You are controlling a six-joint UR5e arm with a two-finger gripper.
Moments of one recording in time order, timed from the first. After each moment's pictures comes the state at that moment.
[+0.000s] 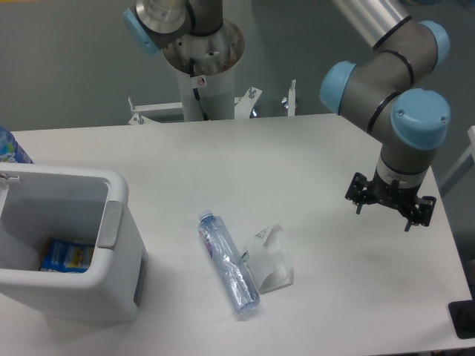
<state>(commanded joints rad) 2.70 -2.07 -1.38 -1.11 1.58 1.19</state>
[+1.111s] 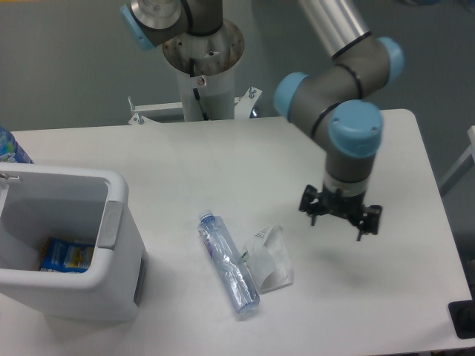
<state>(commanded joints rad) 2.55 -2.02 -1.64 -0.89 1.55 0.98</state>
